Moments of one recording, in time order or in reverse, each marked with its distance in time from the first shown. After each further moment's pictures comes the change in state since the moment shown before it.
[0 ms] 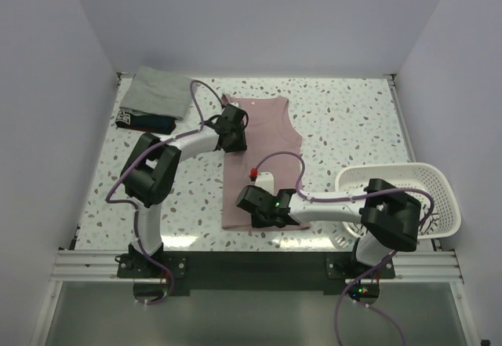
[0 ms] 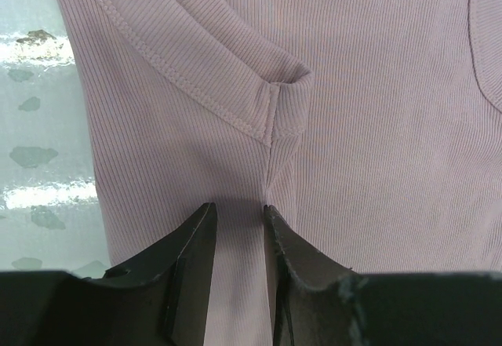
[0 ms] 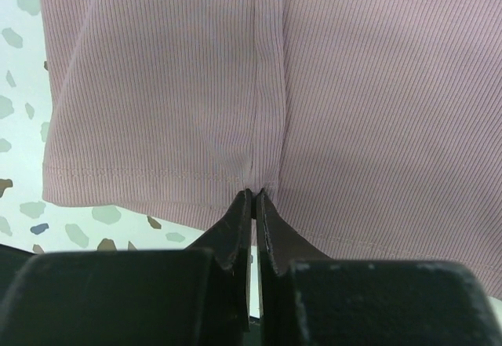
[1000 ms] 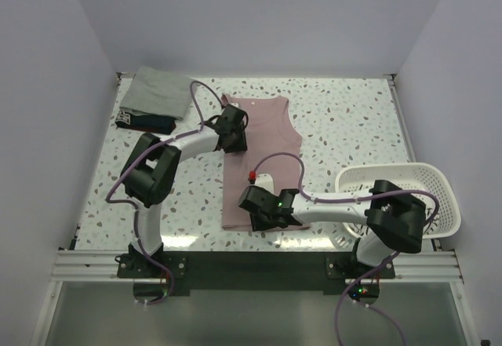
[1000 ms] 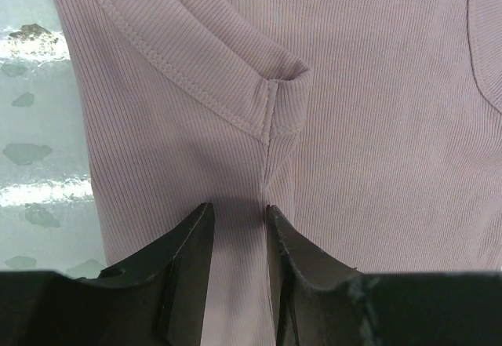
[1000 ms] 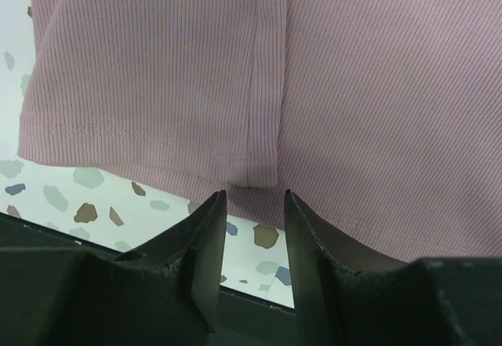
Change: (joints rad) left arm 0.000 0.000 -0.005 0.000 0.009 -0.010; right arm -0.003 -0.038 -0.010 -0.043 -0.056 -0.084
